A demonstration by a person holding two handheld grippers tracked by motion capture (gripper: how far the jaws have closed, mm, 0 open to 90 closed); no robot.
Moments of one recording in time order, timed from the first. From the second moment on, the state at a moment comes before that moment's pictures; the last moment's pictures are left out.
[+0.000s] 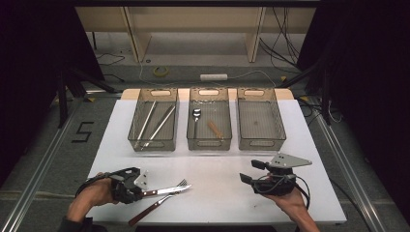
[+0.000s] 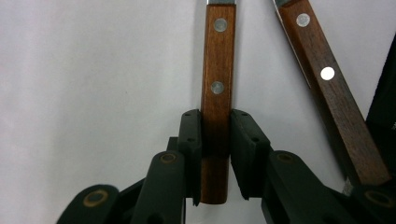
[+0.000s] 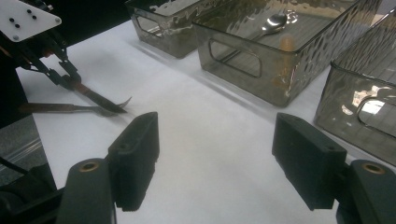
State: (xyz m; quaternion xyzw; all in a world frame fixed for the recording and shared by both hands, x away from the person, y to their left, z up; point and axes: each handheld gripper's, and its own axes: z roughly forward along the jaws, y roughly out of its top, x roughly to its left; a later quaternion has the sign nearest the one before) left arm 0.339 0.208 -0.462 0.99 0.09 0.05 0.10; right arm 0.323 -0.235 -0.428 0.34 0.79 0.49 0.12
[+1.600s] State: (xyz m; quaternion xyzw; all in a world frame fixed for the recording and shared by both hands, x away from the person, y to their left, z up) left arm 0.346 0.096 -0.427 0.97 0.13 -0.03 0.20; right arm 0.301 -0.178 -0.421 0.21 0.85 0.46 0.12
